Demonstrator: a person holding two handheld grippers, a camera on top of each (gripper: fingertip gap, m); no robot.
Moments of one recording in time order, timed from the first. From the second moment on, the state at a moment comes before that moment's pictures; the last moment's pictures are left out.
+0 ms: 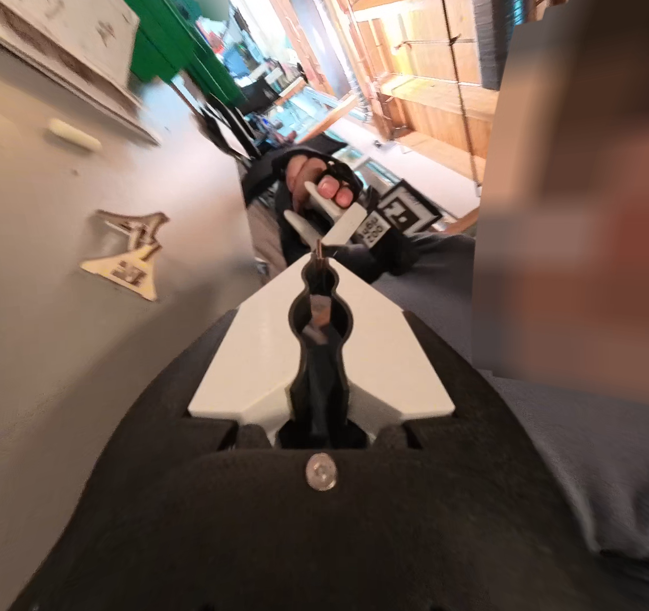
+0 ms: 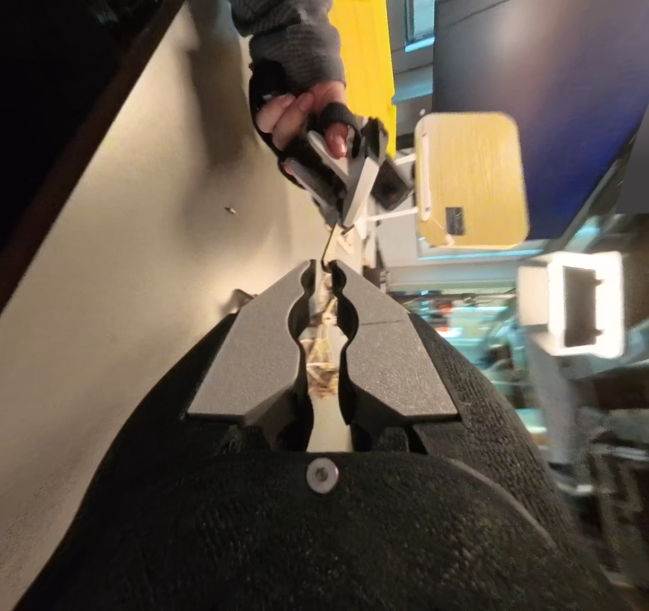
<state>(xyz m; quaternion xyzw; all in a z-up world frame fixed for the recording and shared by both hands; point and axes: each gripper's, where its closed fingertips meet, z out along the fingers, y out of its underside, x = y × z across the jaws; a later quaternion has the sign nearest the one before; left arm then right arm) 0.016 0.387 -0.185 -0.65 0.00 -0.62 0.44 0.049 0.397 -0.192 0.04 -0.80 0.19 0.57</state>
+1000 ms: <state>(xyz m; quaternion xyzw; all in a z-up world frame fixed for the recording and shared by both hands) -0.021 0.411 -0.254 -0.79 0.31 -0.10 0.52 0.011 0.469 -0.275 -0.25 -0.85 0.44 0.13</state>
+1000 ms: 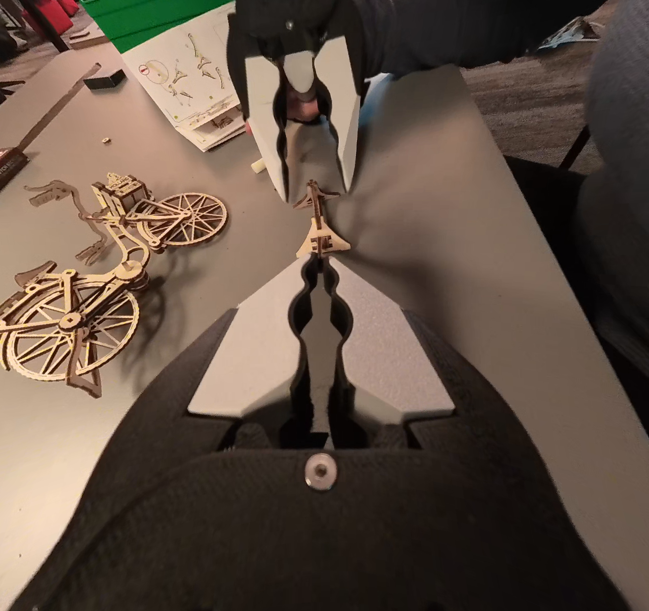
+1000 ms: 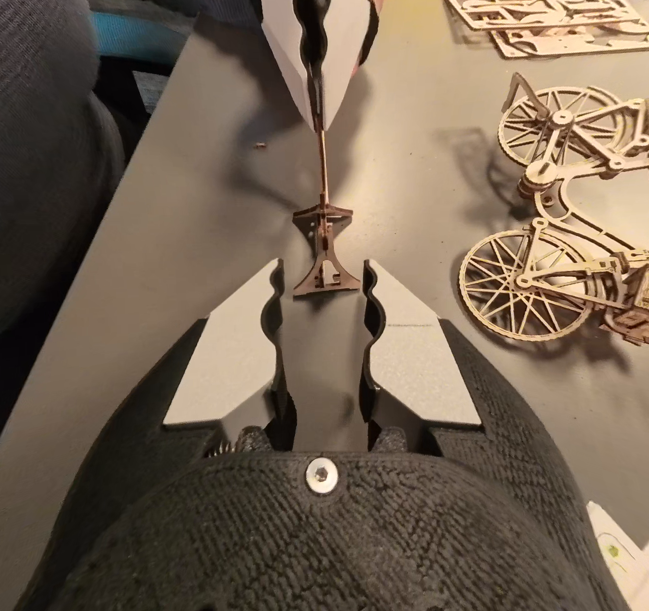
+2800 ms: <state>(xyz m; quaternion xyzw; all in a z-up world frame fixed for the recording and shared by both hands) -0.026 0.425 -0.271 -0.81 0.34 -0.11 0.47 0.005 0.466 -0.284 -0.27 -0.86 0.42 0.12</state>
